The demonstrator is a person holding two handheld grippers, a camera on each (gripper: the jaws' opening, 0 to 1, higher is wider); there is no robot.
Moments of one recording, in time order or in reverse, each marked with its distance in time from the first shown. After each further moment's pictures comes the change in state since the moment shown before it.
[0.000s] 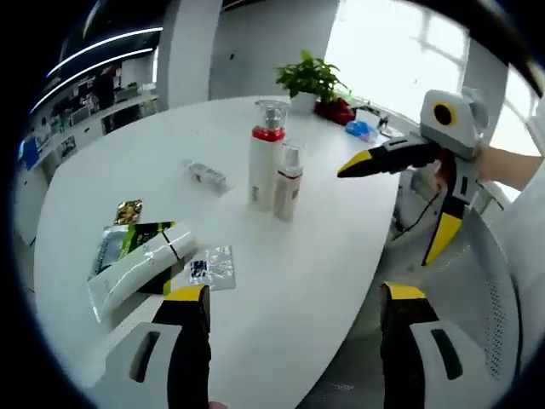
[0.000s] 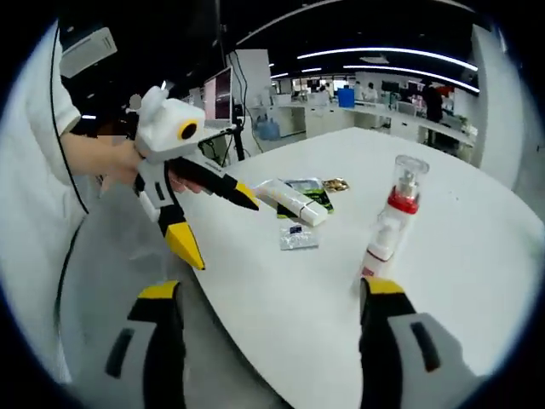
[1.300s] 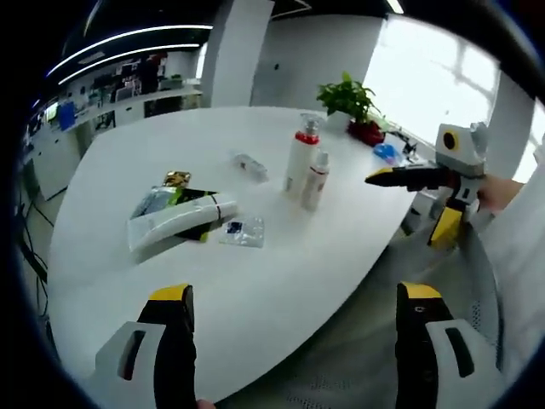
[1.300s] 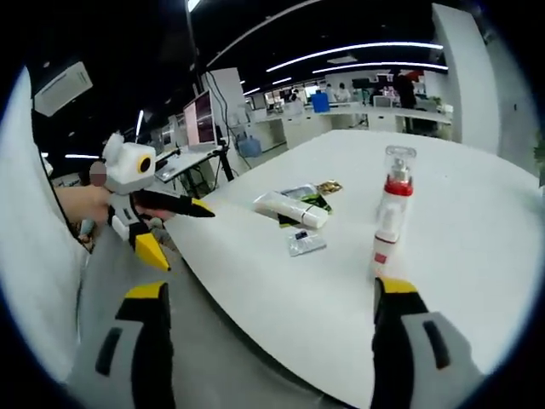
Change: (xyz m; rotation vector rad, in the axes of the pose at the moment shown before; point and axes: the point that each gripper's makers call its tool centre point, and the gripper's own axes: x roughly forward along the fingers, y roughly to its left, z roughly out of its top) left arm -0.059 0.009 -0.031 -0.137 -0.083 0.117; right arm -0.003 0.017 0.005 0.153 -0.067 -0.060
